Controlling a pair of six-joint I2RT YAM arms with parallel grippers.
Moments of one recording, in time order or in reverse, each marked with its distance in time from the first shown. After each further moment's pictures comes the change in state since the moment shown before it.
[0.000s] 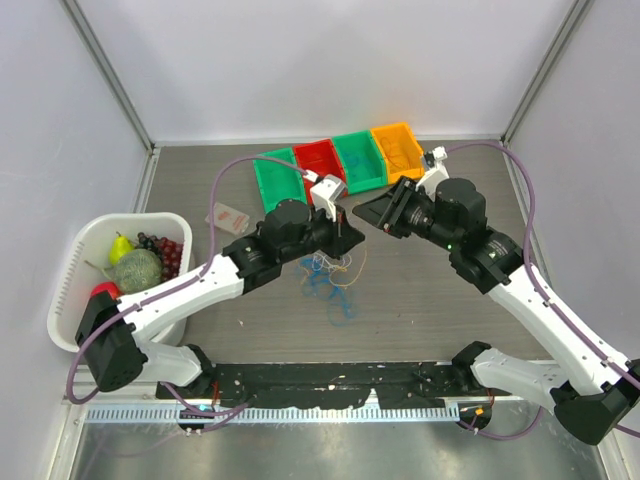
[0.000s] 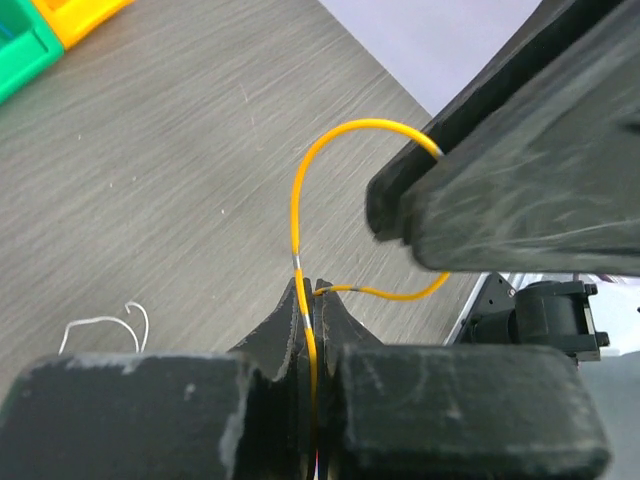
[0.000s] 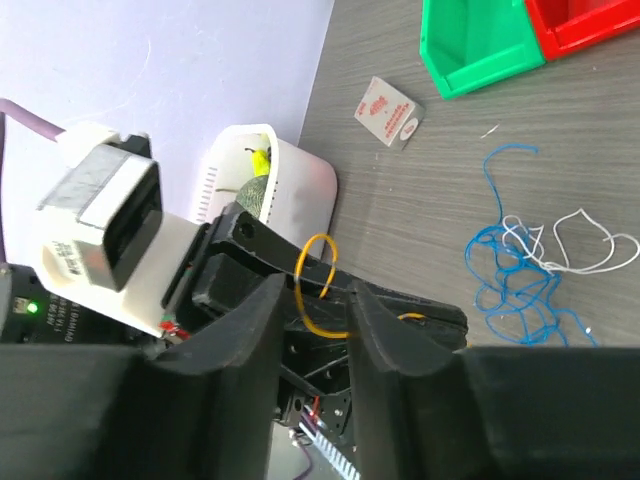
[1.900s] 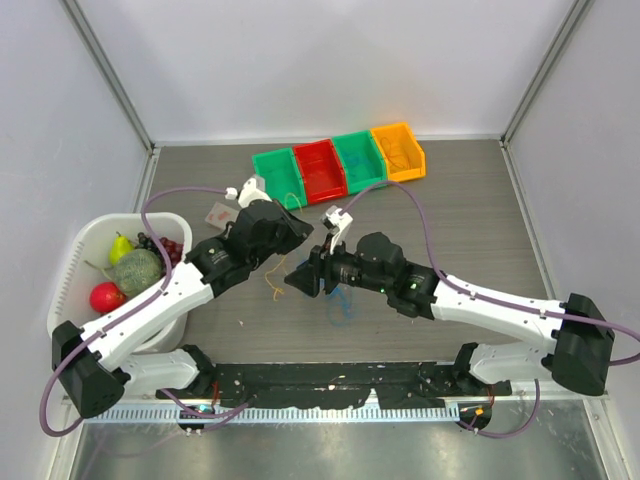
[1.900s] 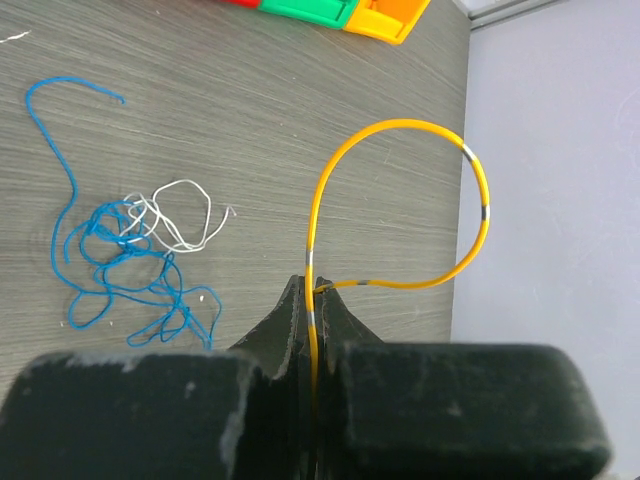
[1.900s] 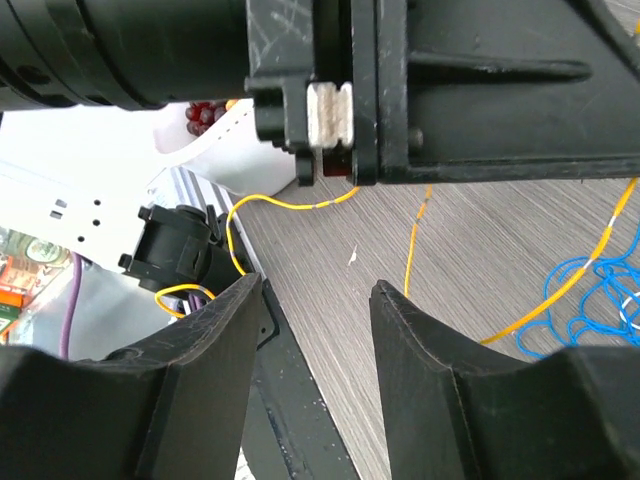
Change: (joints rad) left arm 0.101 -0.179 -0.025 -0.412 -0.413 -0.697; right arm 0.435 0.206 -0.275 0.547 0.026 -0.408
